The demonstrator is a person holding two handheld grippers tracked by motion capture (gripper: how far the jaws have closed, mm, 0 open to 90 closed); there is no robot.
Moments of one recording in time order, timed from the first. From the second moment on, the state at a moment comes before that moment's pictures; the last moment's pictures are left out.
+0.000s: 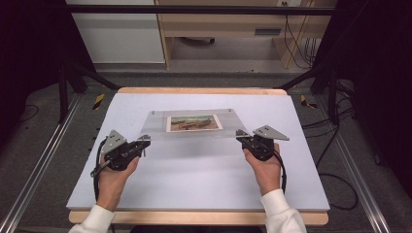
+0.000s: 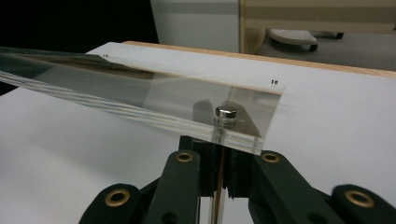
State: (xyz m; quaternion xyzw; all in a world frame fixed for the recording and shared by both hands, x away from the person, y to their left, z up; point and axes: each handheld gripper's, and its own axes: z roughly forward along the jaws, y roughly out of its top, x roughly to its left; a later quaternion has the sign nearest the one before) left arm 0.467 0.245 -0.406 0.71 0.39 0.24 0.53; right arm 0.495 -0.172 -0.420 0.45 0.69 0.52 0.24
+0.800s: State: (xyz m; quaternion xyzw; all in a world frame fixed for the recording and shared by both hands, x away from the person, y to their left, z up) left arm 0.489 0.202 -0.412 0.73 0.36 0.23 0.53; right arm 0.474 -0.220 -0.432 0.49 0.66 0.51 0.26
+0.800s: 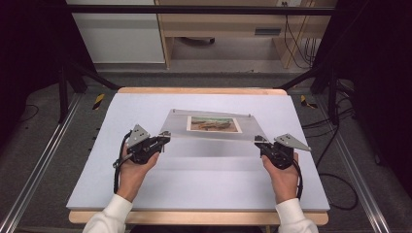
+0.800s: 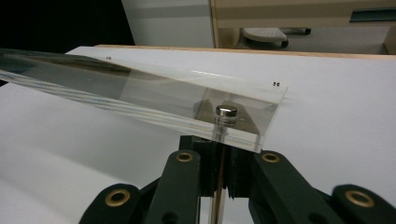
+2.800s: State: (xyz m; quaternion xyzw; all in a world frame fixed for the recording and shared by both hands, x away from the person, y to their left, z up) left arm 0.478 0.218 -0.470 0.79 0.41 0.19 0.42; right arm 0.471 -0.194 -0.479 0.50 0.72 0.44 0.20
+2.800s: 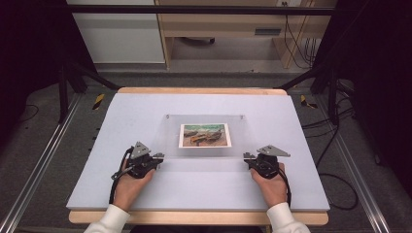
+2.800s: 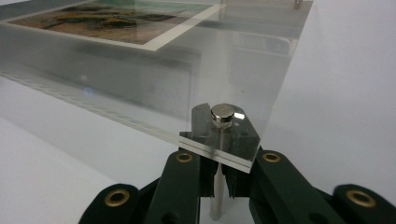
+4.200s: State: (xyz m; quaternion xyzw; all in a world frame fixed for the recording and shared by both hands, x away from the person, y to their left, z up) left arm 0.475 0.233 -0.438 0.75 0.41 0.18 0.49; right arm 0.459 -0.206 -0.440 0.46 0.72 0.48 0.20
